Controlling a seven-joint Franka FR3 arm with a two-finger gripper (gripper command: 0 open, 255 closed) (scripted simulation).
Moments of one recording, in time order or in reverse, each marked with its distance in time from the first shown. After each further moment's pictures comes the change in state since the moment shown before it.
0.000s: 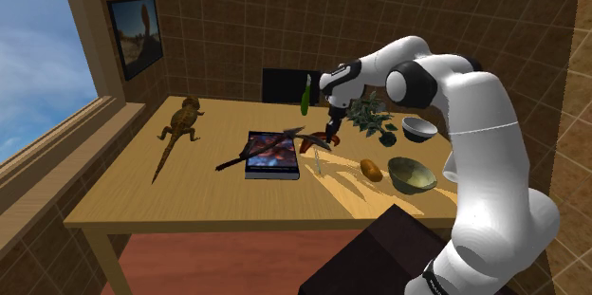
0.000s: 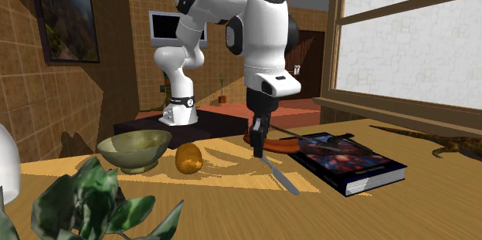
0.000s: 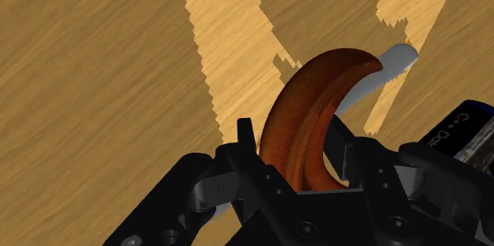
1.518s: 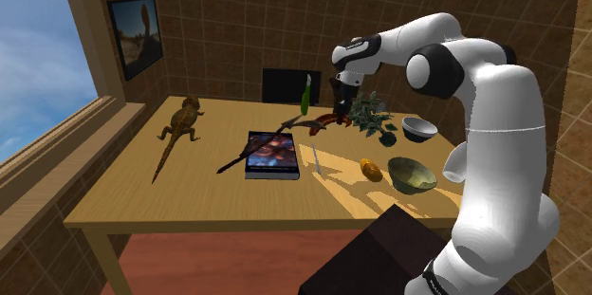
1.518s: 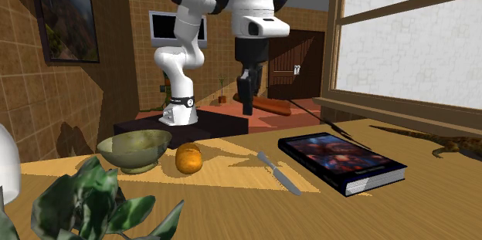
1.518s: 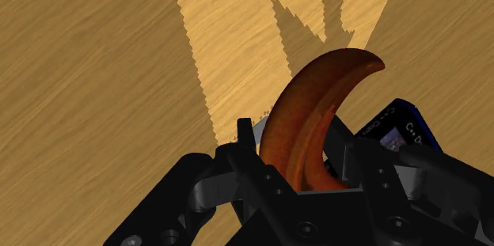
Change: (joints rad) arm -0.001 -0.174 -0.039 -0.001 -0.053 -0.171 0.005
